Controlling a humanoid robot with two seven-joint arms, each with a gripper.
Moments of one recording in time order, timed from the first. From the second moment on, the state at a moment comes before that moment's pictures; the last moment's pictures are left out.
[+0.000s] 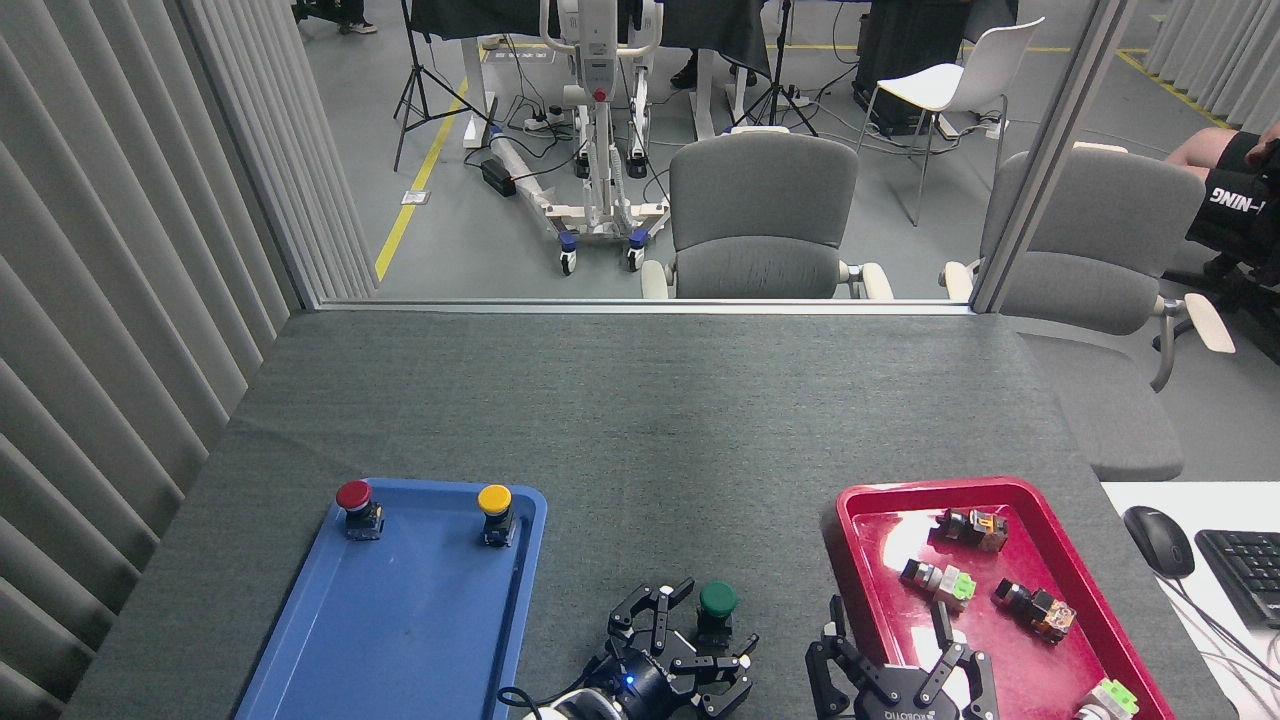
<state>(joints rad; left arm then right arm) -0.47 -0.13 -0.78 -0.65 -1.35 -0.15 0.45 0.21 0.08 0.07 -1.59 1.55 0.13 -0.25</state>
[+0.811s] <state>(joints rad) 0.02 0.07 0.15 -1.36 -1.49 -0.36 0.29 0.14 0.10 0.20 -1.55 1.57 0.14 -0.21</state>
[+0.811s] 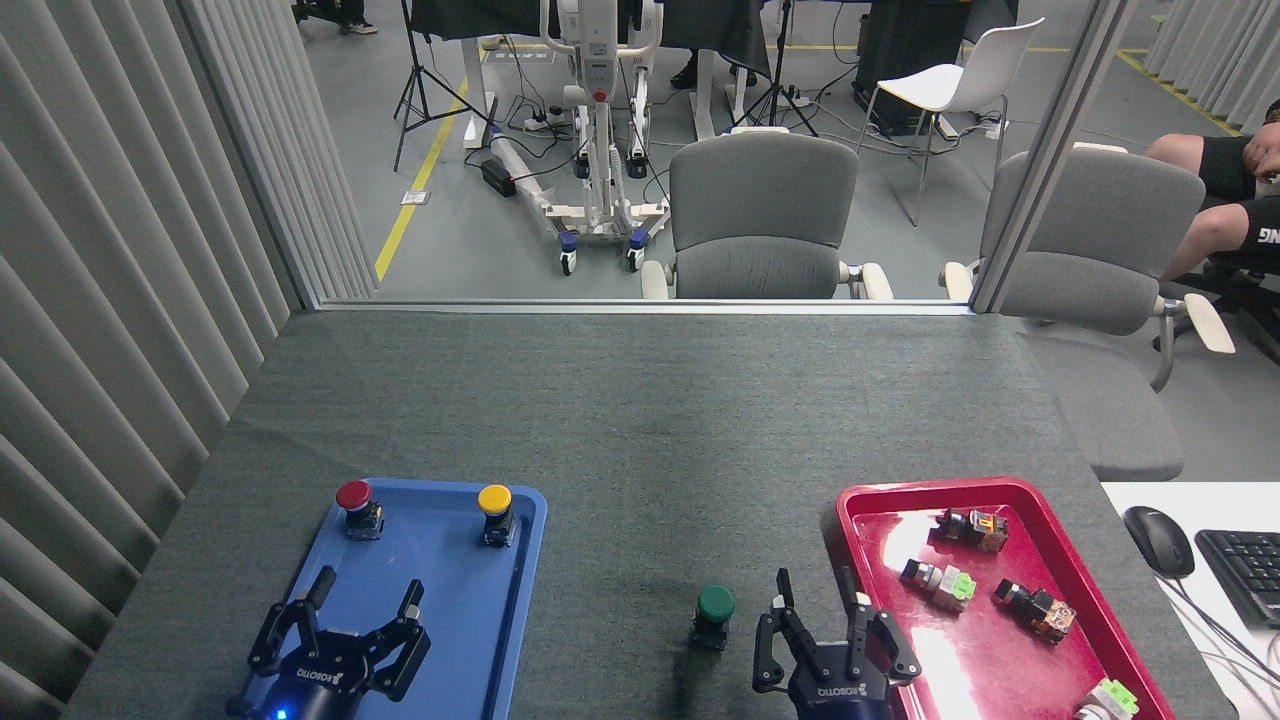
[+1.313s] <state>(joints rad) 0.03 0.06 0.28 -1.37 -1.55 -0.39 0.27 0.02 0.11 0.33 -1.37 1.60 0.18 -0.17</state>
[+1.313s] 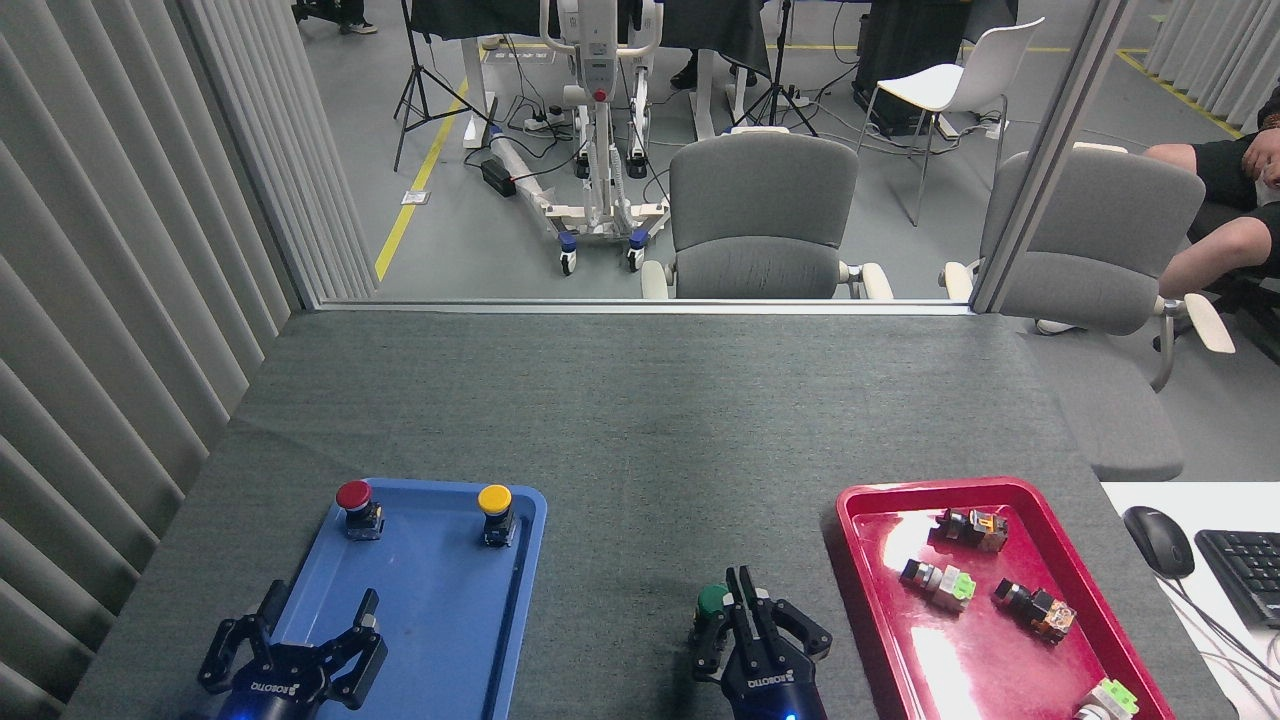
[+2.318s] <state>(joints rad) 0.04 0.09 0.26 -1.39 -1.47 -0.35 0.24 0.01 0.11 0.37 -1.26 1.59 0.20 -0.19</state>
